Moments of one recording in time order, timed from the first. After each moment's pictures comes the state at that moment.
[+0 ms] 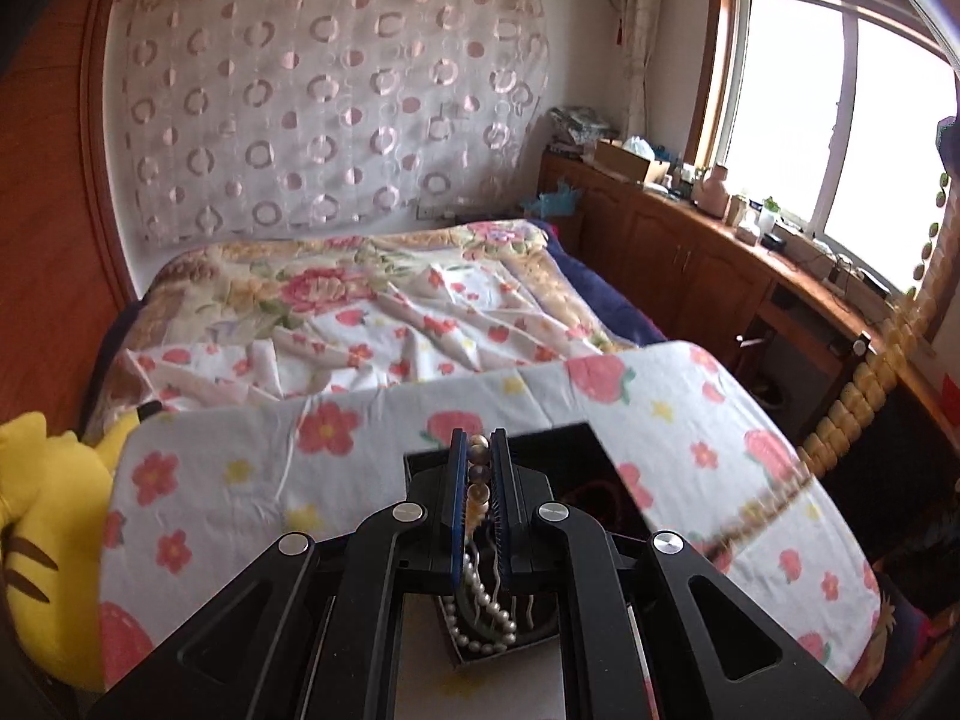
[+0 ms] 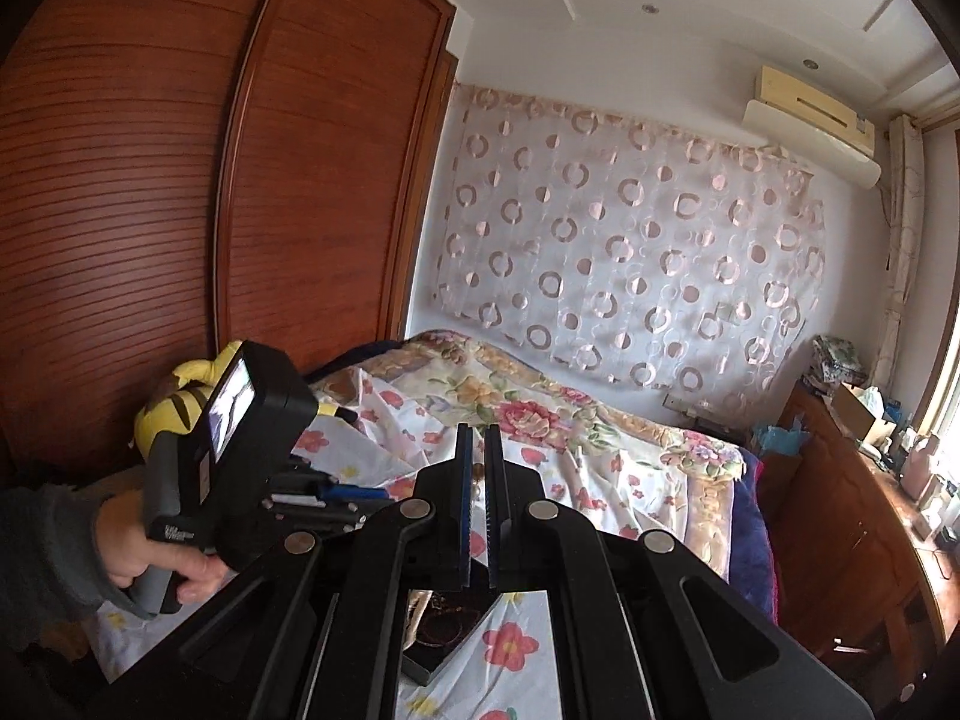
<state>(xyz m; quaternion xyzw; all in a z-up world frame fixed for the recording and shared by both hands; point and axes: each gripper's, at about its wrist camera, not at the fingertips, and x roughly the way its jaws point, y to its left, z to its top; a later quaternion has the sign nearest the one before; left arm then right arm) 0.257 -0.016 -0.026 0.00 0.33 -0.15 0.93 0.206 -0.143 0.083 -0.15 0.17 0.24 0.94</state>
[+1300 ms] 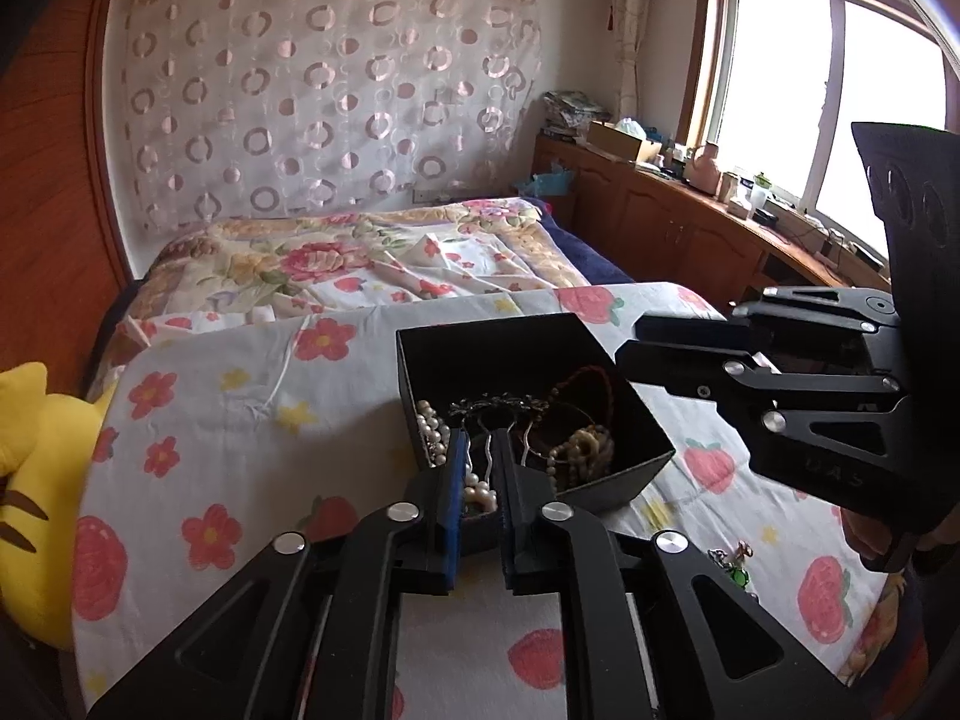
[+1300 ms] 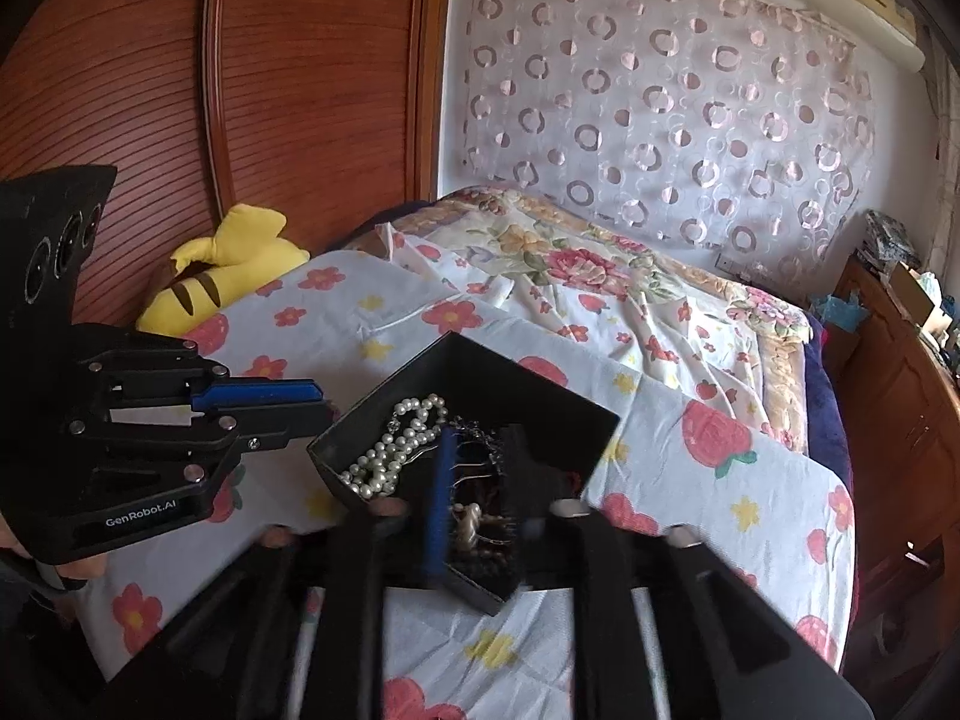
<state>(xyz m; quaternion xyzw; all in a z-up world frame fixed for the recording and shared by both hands) 0.202 -0.012 -0.067 0.01 0.34 -0.16 0.93 0.251 -0.108 -0.061 -0.13 0.33 0.25 0.90</state>
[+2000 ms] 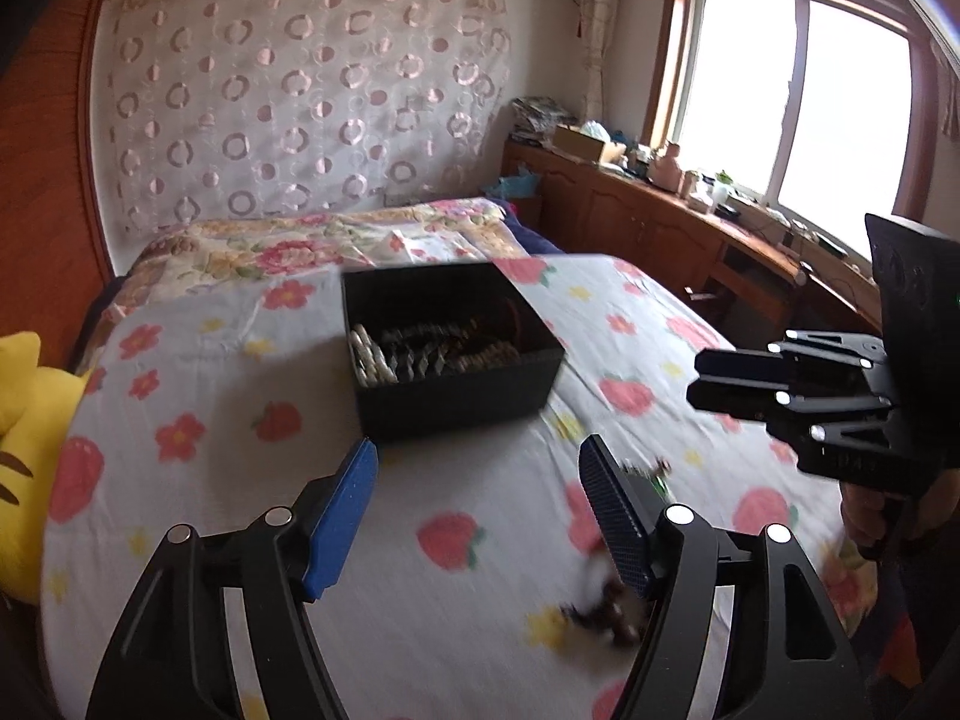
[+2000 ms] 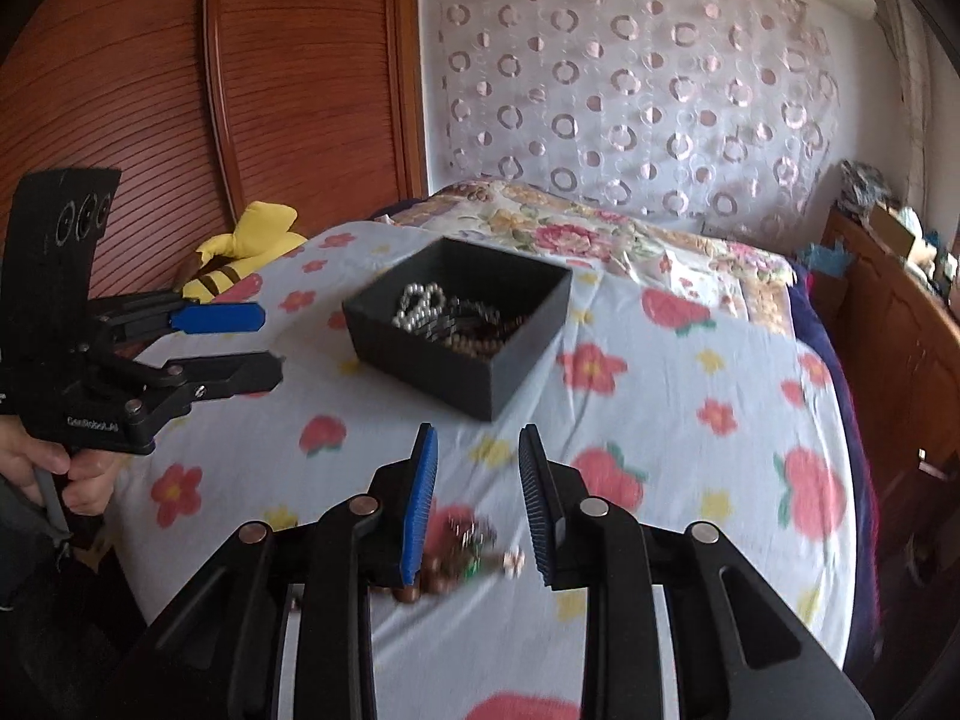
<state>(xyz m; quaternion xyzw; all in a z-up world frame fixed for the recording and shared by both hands) 0.118 -0.029 -0.082 0.01 0.33 -0.20 0.92 0.154 -0.186 -0.088 -0.08 0.34 0.25 0.91</state>
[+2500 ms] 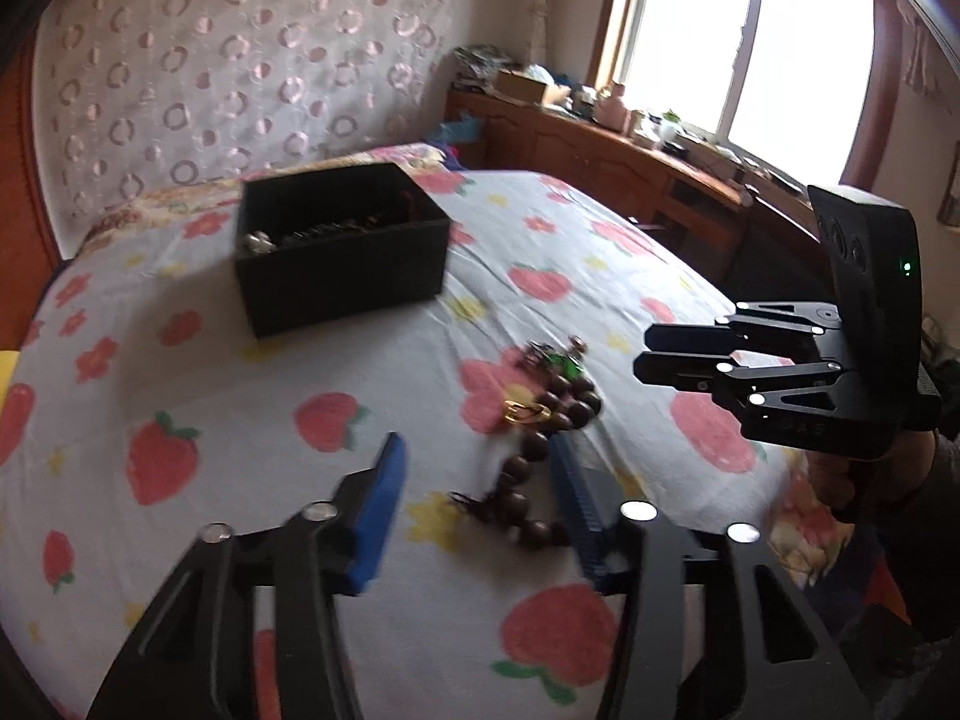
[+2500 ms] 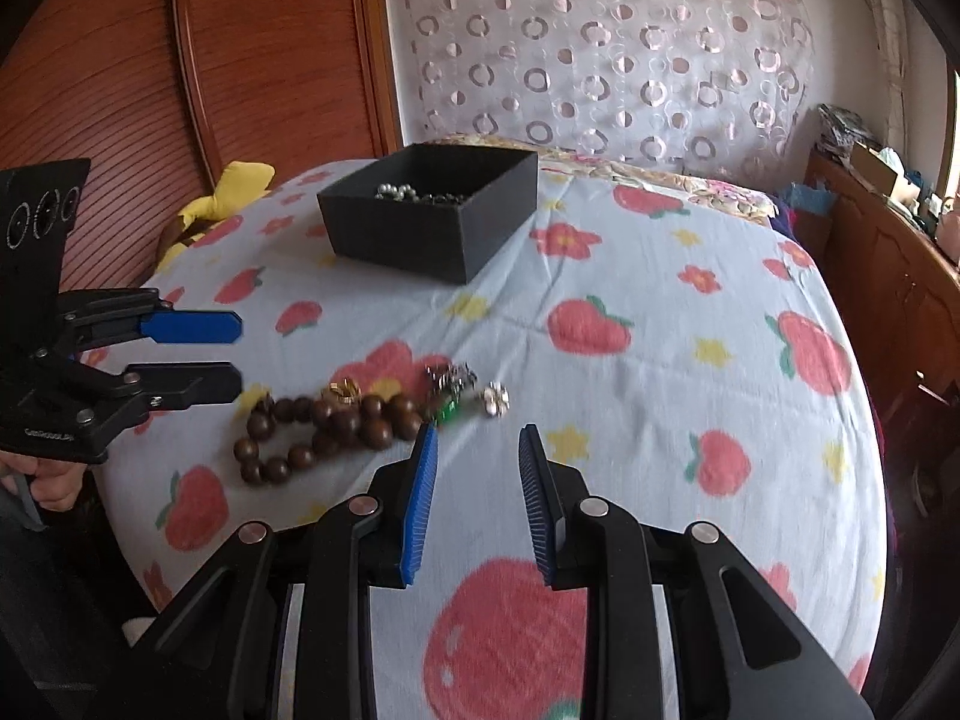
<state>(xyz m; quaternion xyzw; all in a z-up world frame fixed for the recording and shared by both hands) 0.086 -0.068 -0.121 0.03 0.38 -0.26 0.89 0.119 -0.213 -0.141 -0.06 0.38 0.22 0.90</state>
